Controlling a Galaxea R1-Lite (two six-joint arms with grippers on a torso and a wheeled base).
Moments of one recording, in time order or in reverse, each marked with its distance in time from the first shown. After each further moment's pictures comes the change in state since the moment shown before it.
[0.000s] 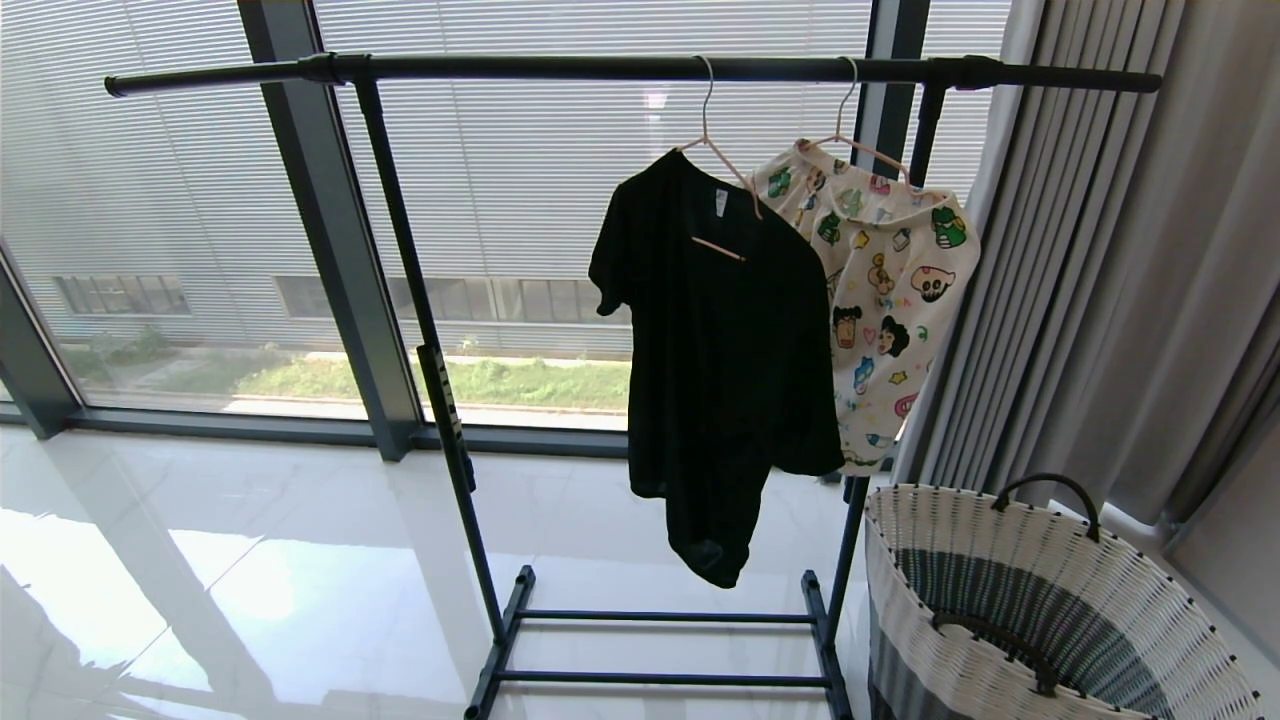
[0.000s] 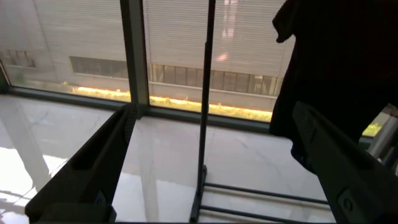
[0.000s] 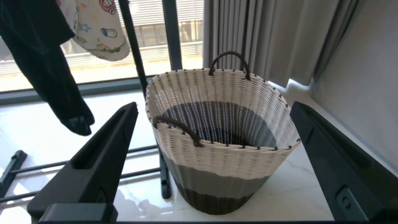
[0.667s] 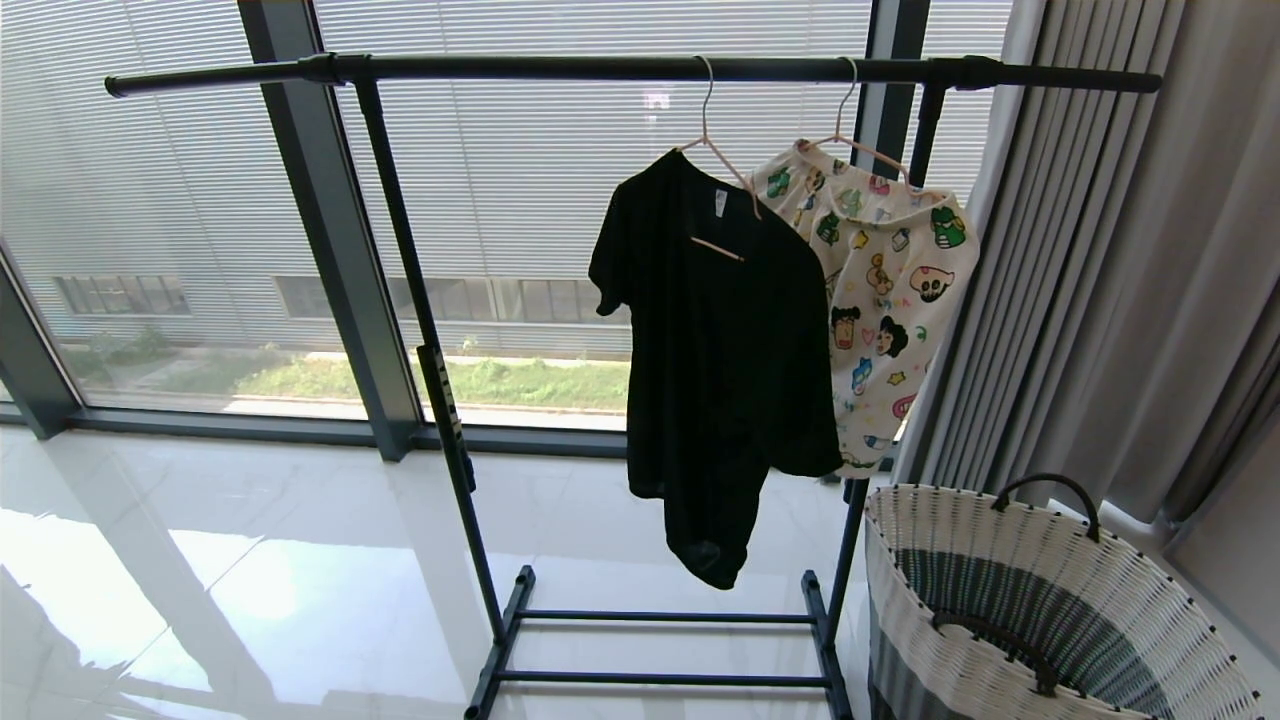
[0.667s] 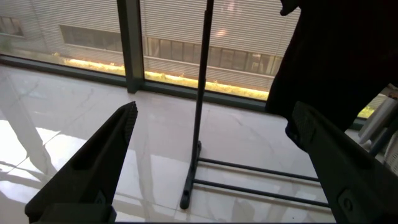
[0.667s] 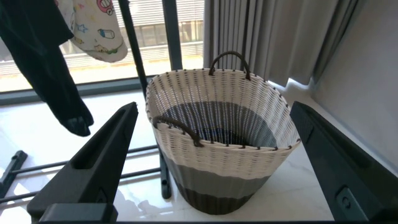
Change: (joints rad) left arm -0.001 0.000 0.000 0.046 0.000 -0.050; right arm 0.001 -0.001 0.000 0.000 0.000 0.000
